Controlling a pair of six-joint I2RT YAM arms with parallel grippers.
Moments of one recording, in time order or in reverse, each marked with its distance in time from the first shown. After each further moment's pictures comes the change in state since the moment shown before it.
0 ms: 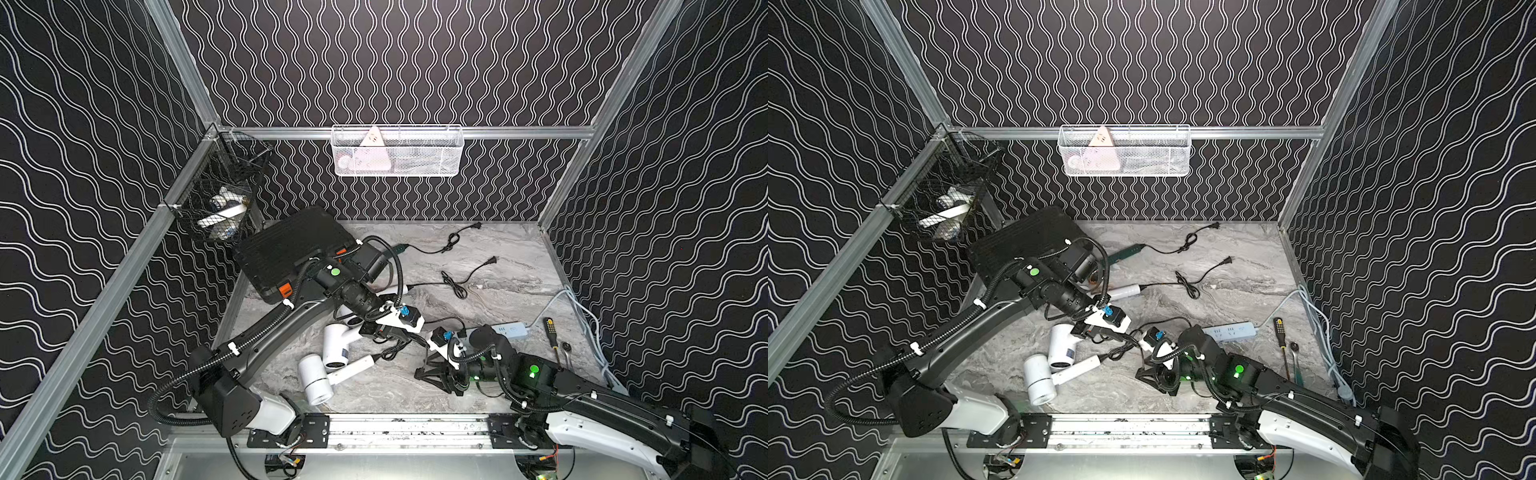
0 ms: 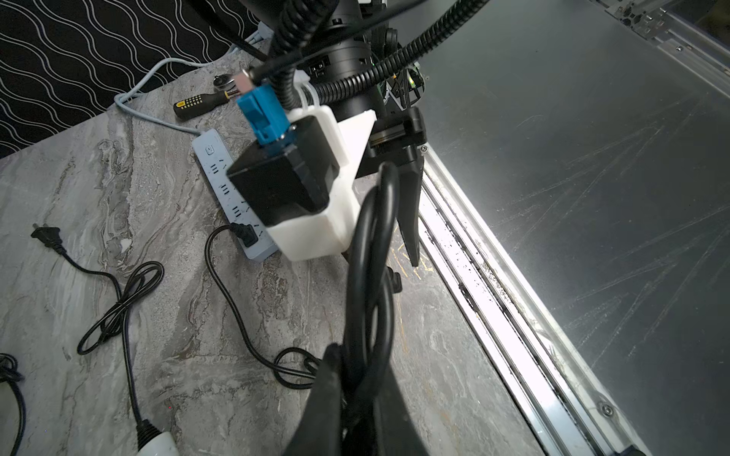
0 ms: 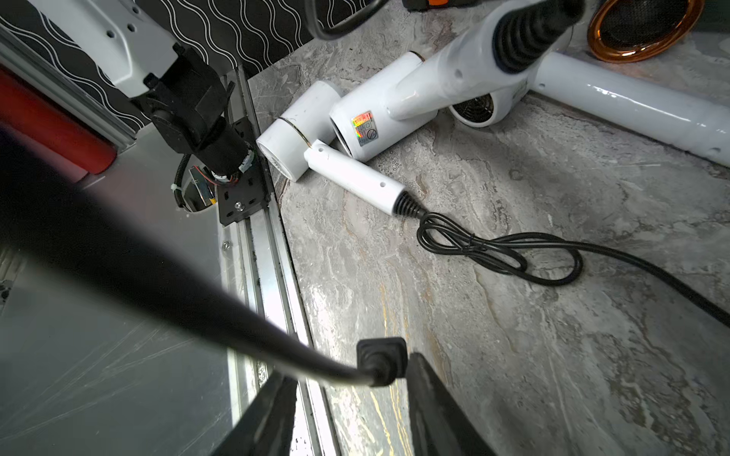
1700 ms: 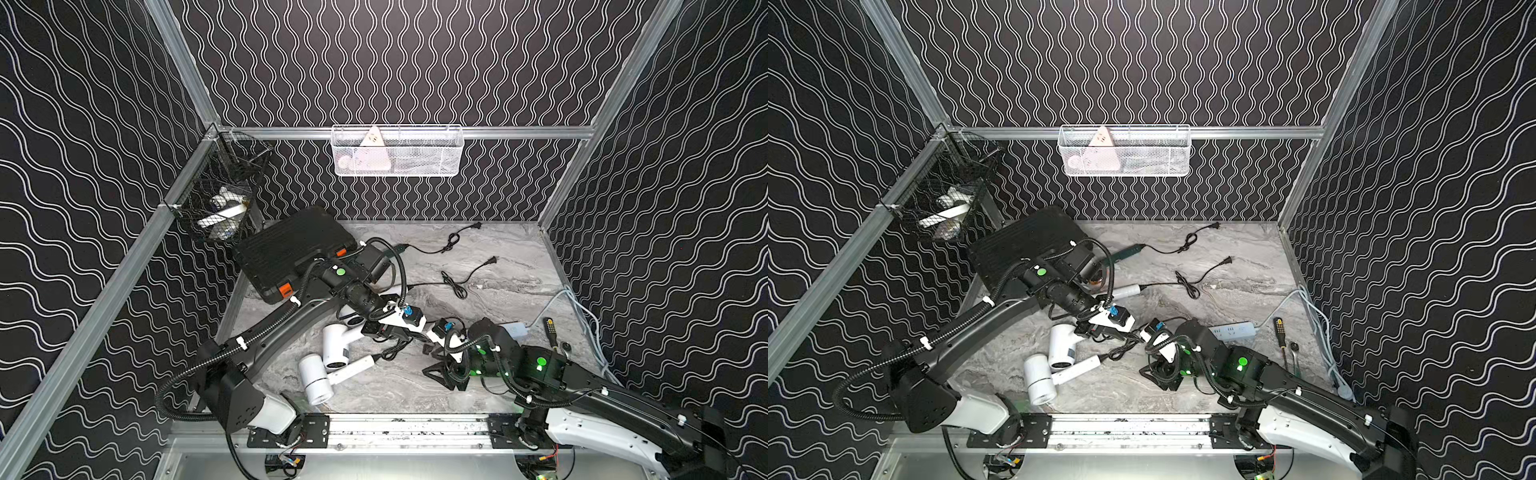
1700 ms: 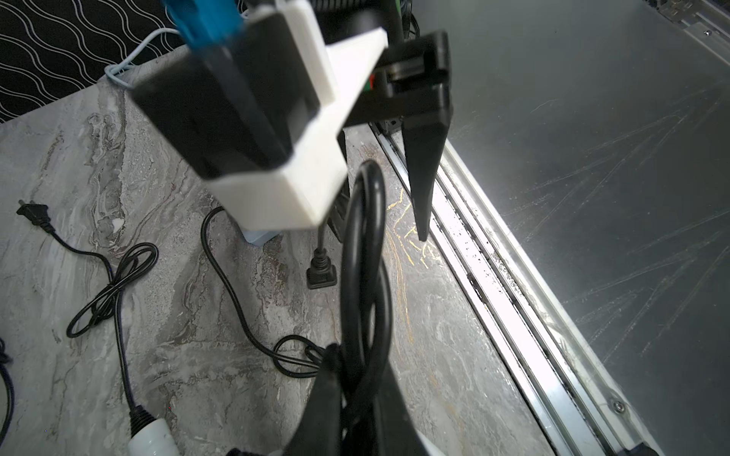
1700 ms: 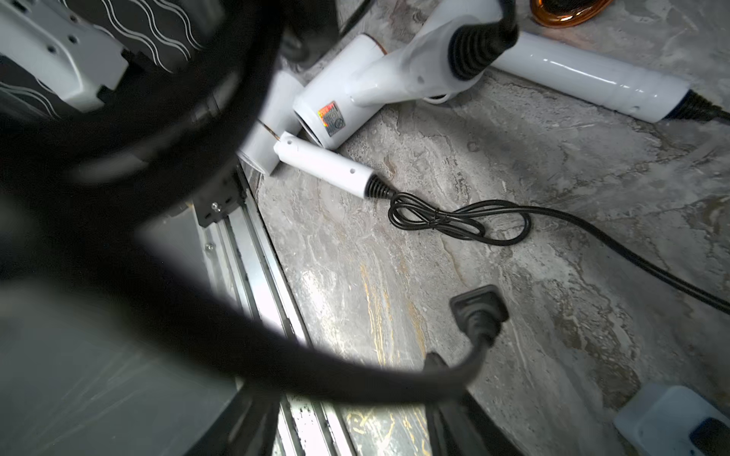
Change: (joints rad) left arm 0.000 0.026 -0.020 0.031 -0.037 -0.013; right arm 0.018 0.039 0.167 -0.249 0.119 0.039
